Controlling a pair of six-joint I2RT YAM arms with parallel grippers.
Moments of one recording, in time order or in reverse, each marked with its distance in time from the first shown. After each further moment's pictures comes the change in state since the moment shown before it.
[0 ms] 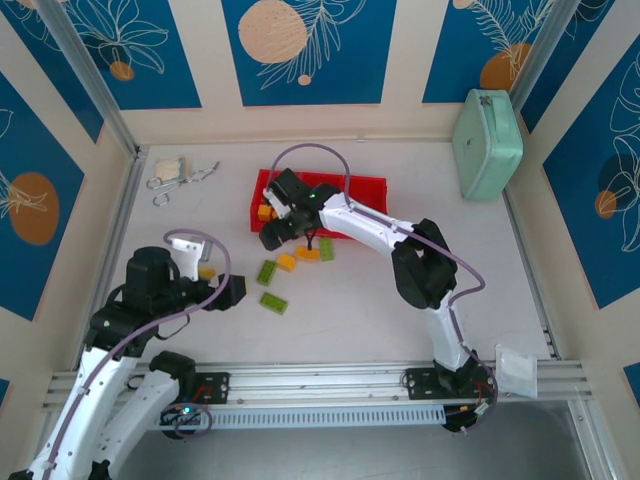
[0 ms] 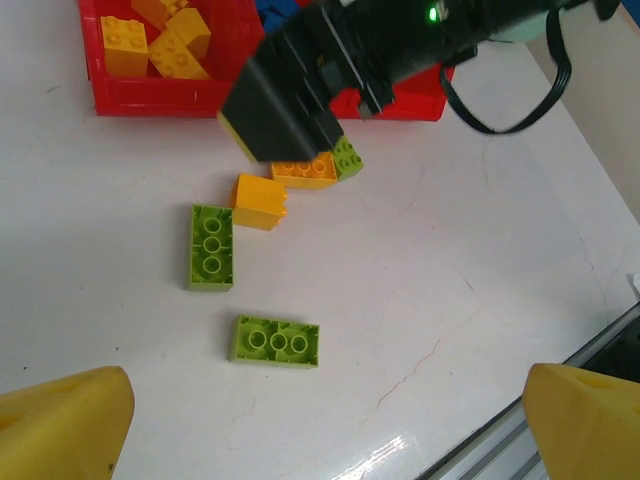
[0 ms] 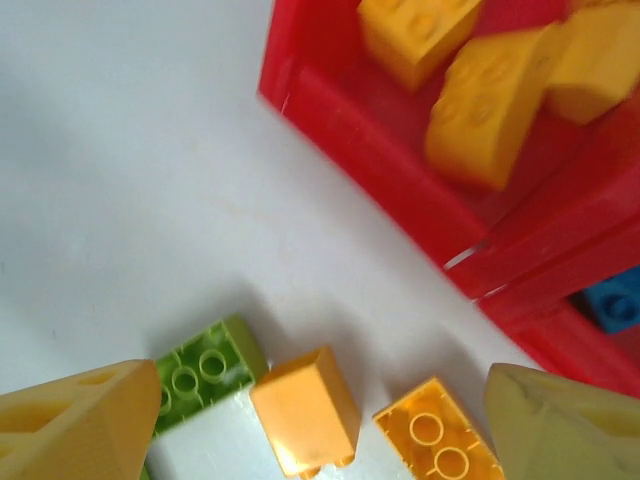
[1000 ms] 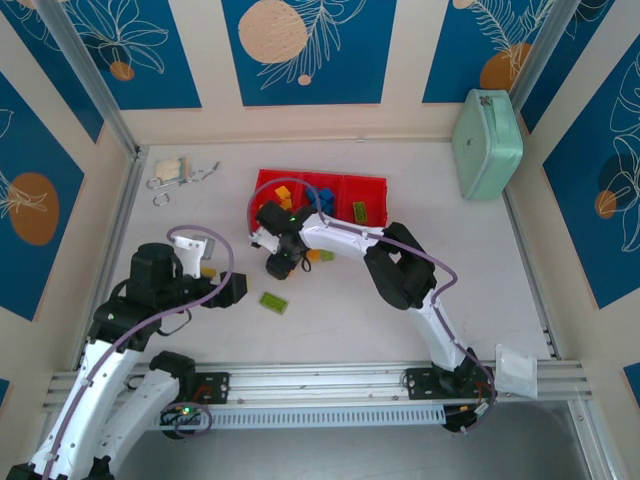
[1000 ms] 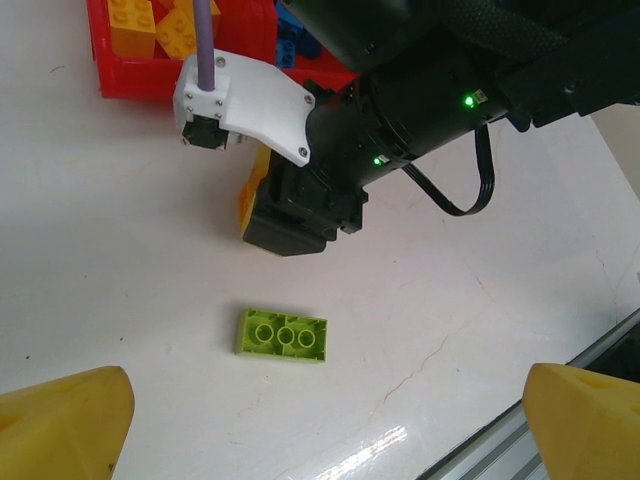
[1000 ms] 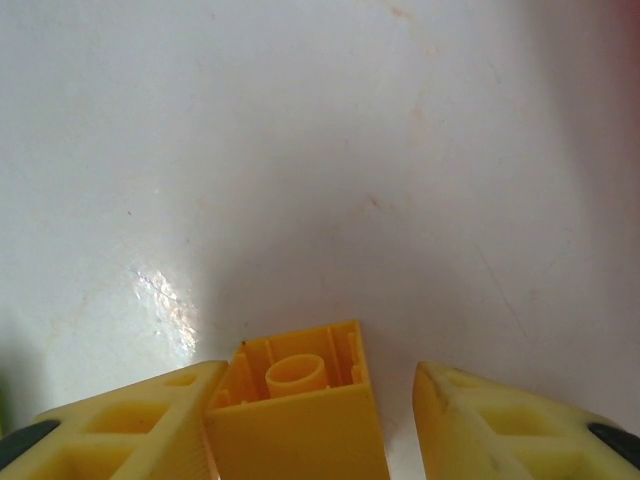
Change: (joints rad) left arm 0.008 0.039 0.000 0.000 0.000 0.000; right arm 0.080 0.130 -0.023 -0.054 0.052 -0.327
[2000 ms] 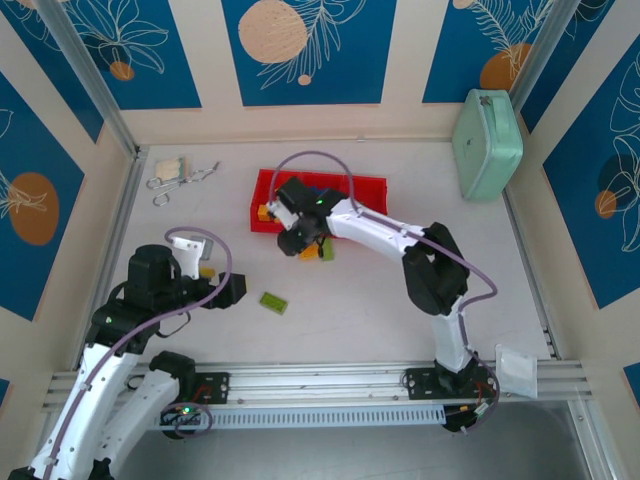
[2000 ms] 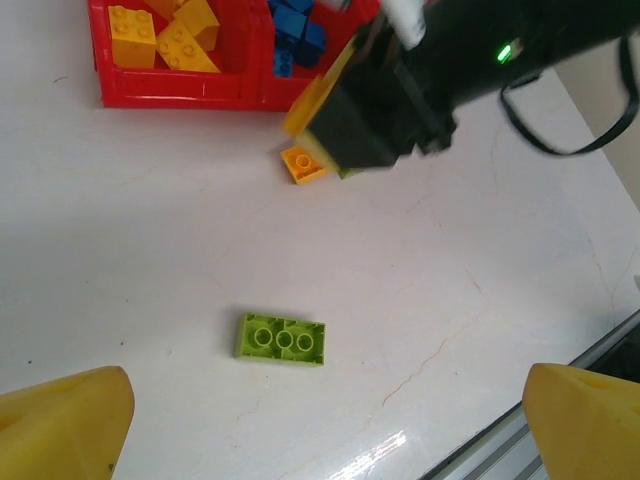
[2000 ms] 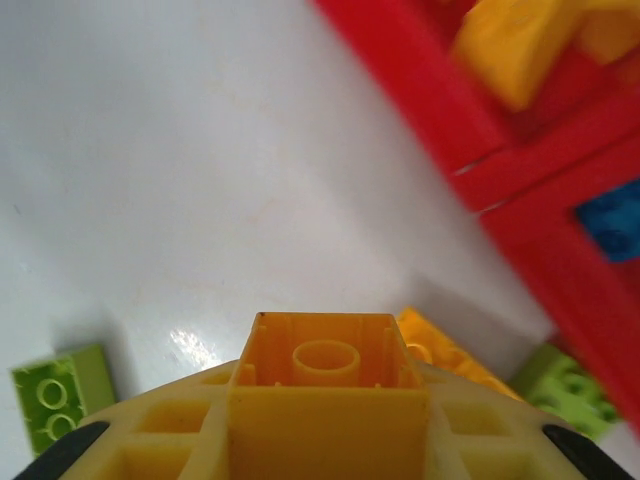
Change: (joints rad) left arm 0.002 -0.020 0.000 0.000 -0.001 0.000; right arm -0.095 -0.243 -0.081 0.027 -0.031 0.216
